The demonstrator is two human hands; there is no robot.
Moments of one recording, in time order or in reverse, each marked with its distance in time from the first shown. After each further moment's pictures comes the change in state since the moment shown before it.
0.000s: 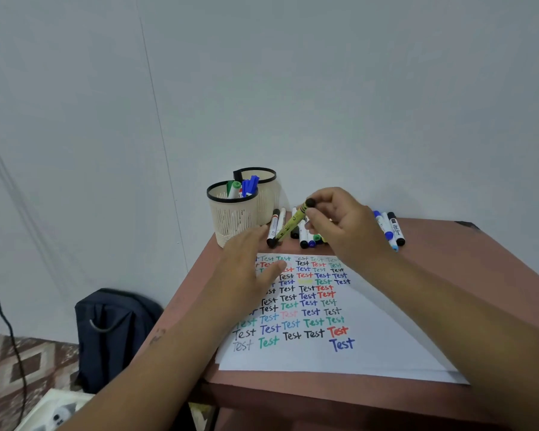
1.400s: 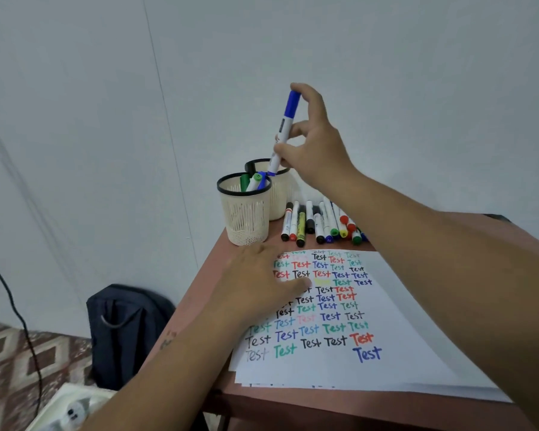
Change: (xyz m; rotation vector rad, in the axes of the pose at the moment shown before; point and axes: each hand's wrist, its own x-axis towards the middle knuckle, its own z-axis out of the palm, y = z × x) left_hand 0.009 -0.008 0.005 0.184 -0.229 -0.157; right_hand 0.117 -0.032 0.047 -0.033 0.067 -0.129
